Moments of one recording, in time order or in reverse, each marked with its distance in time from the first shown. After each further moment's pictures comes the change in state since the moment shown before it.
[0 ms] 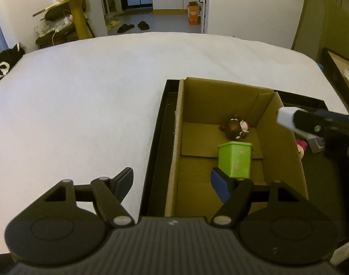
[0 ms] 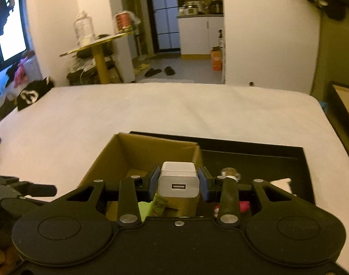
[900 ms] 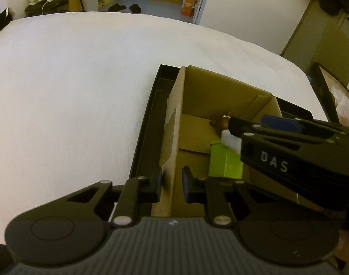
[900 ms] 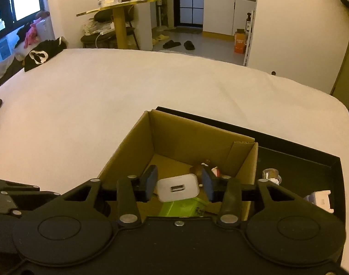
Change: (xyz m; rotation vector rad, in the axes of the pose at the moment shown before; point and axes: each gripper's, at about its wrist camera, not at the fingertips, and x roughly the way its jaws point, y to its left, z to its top) left arm 0.020 0.023 0.001 -0.112 0.064 -0.157; right arm 0.044 0.056 0.005 -0.111 0.130 0.019
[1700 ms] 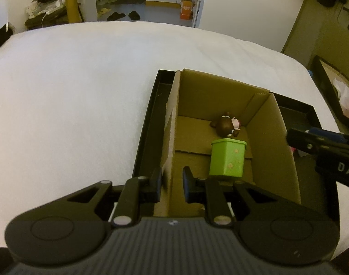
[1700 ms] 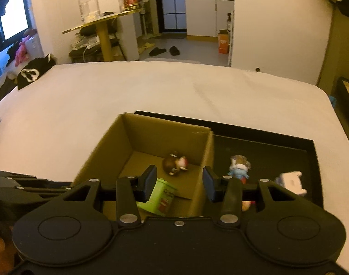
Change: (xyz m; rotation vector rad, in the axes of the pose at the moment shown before) left arm -0.008 -0.011 -0.003 0.061 -0.027 0.052; right arm -0.036 -0.046 -0.016 0.102 -0.027 -0.028
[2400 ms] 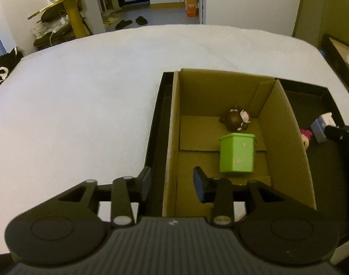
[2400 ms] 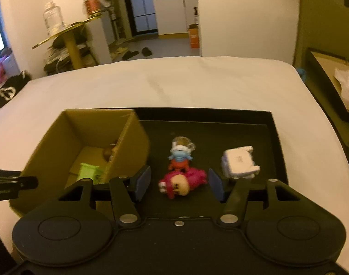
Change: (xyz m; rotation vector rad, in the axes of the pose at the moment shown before) left arm -0.001 -0.030 -0.001 0.109 0.010 0.150; right arm 0.014 -0.090 -0.033 0.133 -0.015 -0.066
